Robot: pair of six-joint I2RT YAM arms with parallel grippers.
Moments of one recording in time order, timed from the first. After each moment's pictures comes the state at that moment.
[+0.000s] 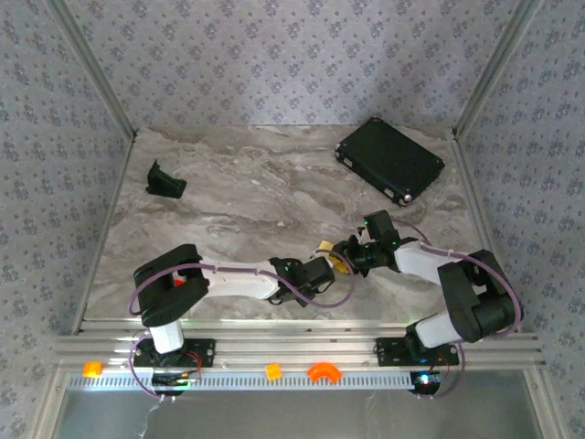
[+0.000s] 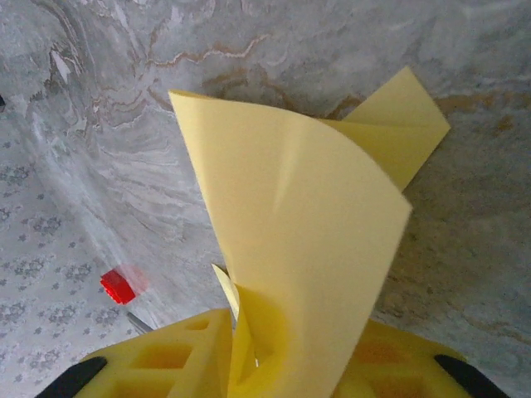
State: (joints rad) left arm -1.24 1.78 1.00 -0.41 -0.32 -0.34; right arm 0.37 1.44 0.54 -0.09 -0.61 1.06
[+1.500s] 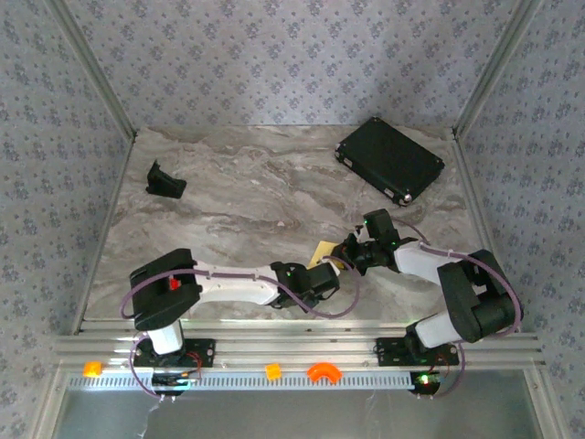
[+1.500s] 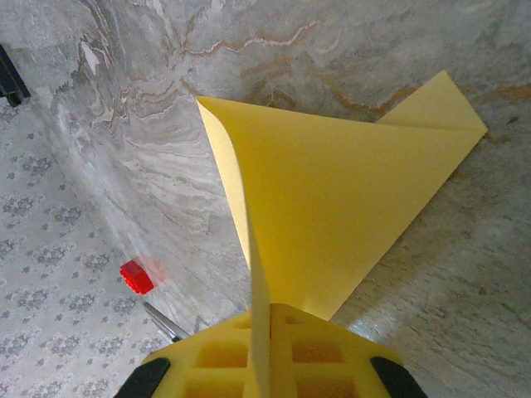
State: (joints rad) left arm -1.29 1.75 1.03 -0.44 -0.33 -0.29; right arm 0.38 1.44 0.54 -0.05 -0.64 1.08
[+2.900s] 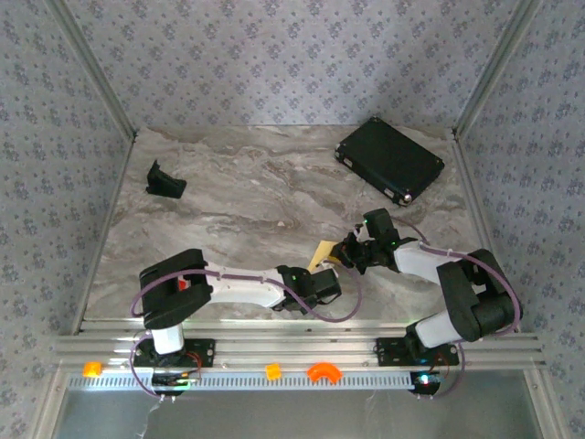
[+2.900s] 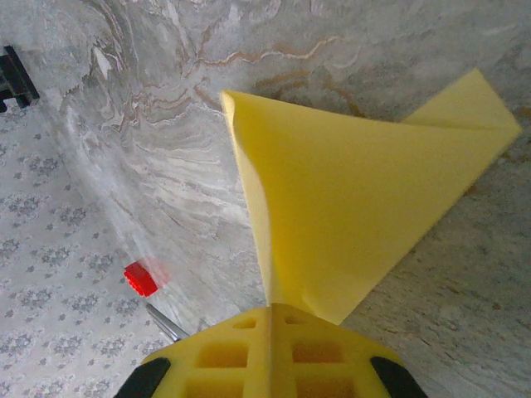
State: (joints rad) left arm -1.31 1.80 1.04 -0.48 -0.41 -0.30; right arm 0.38 1.45 0.54 -0.02 -0.64 1.09
